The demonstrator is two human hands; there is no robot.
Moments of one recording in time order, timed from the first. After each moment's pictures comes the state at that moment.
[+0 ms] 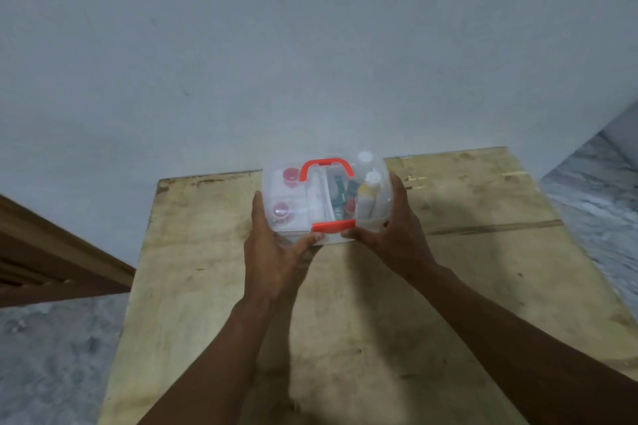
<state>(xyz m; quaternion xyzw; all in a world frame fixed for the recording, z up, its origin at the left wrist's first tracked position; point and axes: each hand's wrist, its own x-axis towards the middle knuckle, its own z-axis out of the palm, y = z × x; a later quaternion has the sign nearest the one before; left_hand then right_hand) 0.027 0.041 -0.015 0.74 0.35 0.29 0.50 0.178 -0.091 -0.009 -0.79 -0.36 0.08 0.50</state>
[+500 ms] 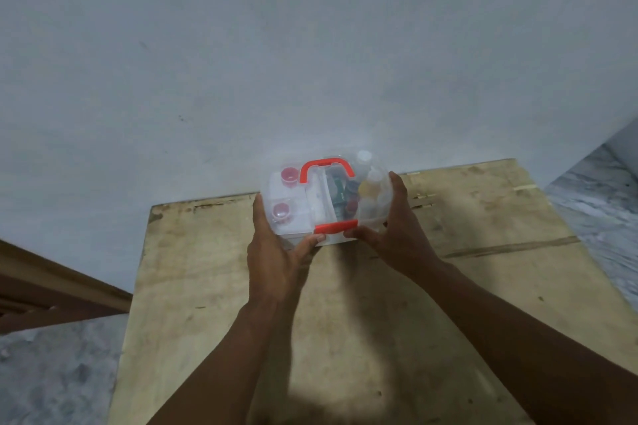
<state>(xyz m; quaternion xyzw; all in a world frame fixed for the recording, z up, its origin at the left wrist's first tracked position) 0.059 0.079 -0.016 0.73 0.33 0.29 0.52 0.214 -0.045 -0.016 -0.80 -0.35 0.11 0.48</state>
